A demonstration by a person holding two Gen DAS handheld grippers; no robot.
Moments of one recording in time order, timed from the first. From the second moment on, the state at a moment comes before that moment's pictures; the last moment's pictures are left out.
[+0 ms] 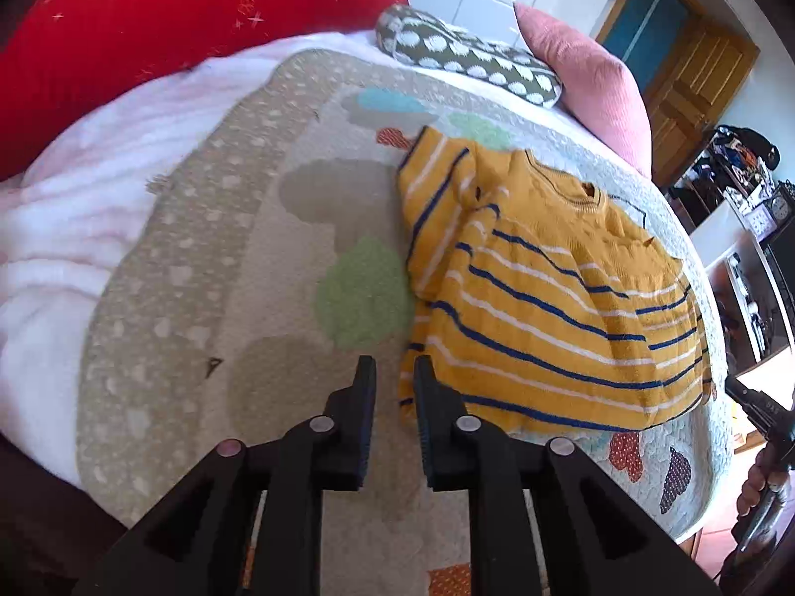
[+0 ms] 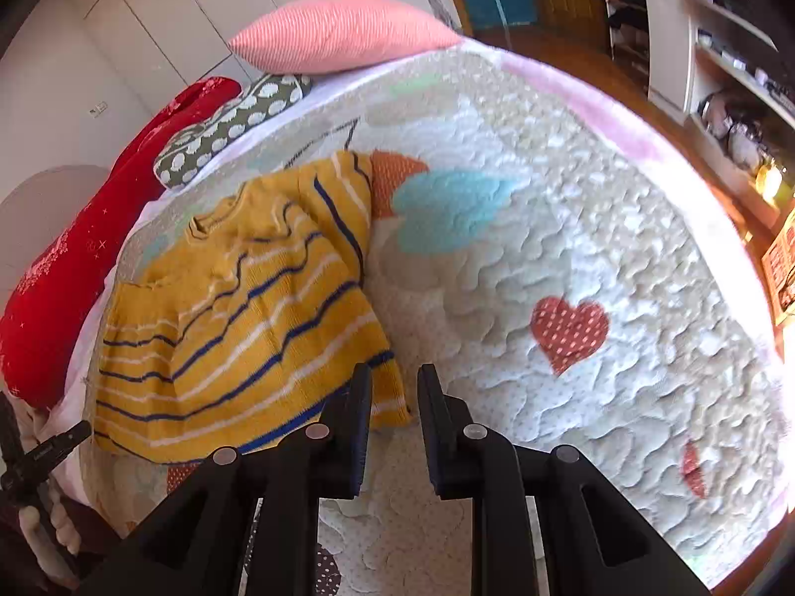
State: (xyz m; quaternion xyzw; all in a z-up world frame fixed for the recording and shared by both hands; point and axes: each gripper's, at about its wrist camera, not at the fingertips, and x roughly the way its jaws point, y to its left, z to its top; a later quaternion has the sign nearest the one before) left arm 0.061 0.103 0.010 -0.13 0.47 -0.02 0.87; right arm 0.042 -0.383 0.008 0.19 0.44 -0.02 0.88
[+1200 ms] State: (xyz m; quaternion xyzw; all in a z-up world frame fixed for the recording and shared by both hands) left arm -0.039 0.189 0.009 -0.09 0.43 0.16 0.88; right arm 0.200 0.027 0.009 -0.07 0.45 0.22 0.86
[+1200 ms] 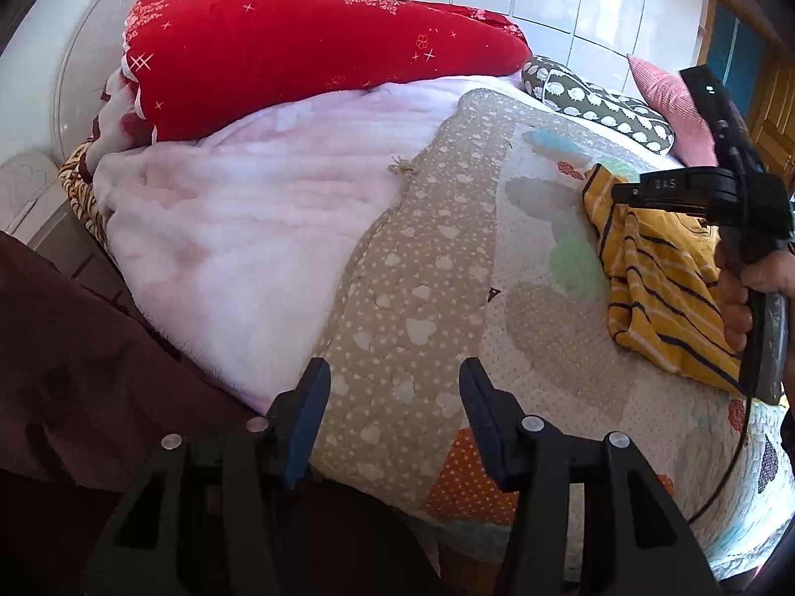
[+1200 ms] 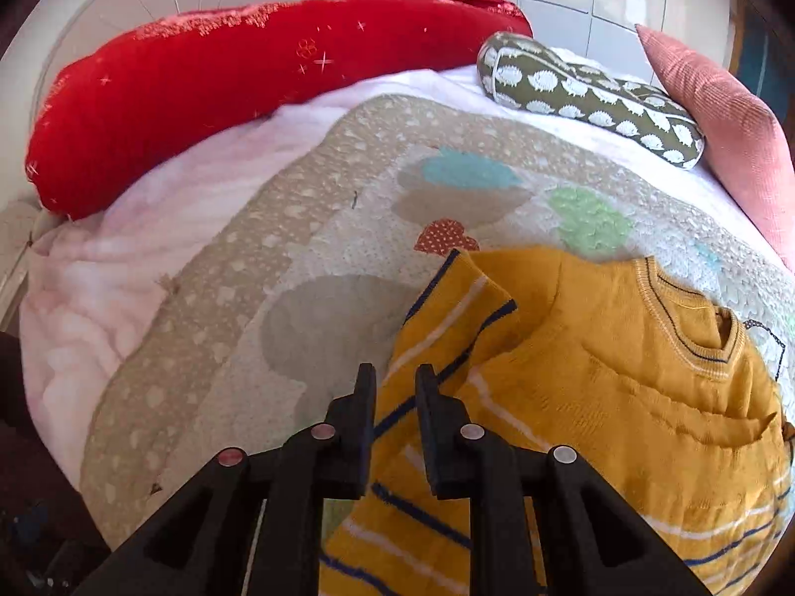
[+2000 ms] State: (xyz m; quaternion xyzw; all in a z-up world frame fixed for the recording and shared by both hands) left arm -0.036 0.038 0.059 0.05 0.40 0.10 0.91; right arm 0.095 -0.285 -0.030 0.16 0.44 0.11 0.88
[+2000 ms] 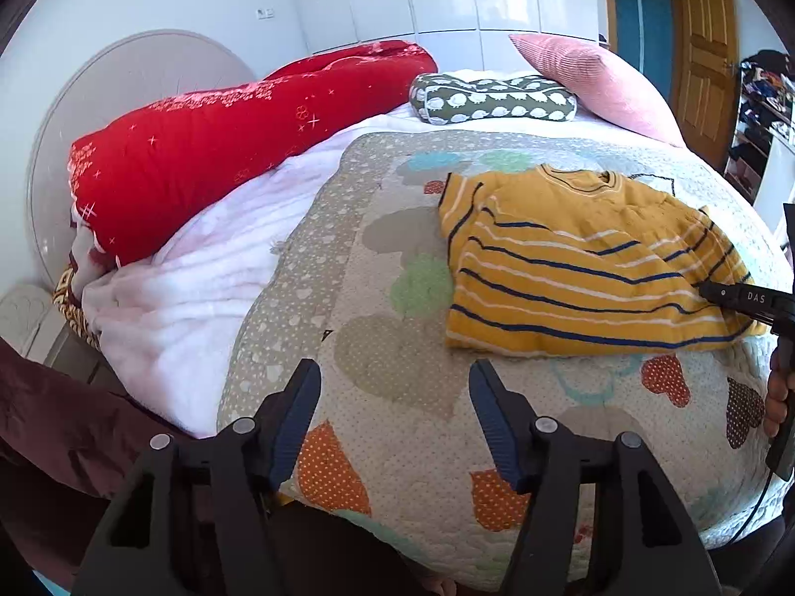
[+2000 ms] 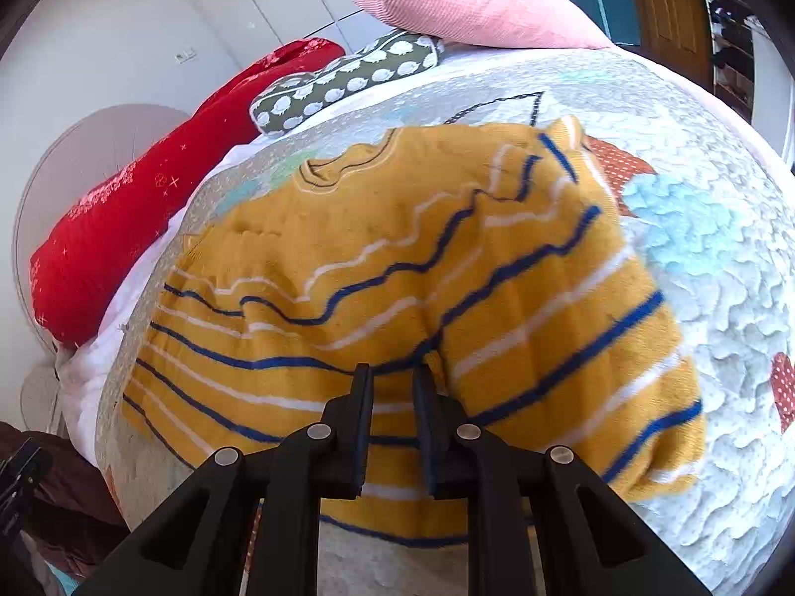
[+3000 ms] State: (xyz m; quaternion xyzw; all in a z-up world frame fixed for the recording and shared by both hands) left arm 0.051 0.039 0.006 0.00 0.46 0.03 0.89; right arm 0.034 -0.318 0.023 0.09 0.37 0.05 0.92
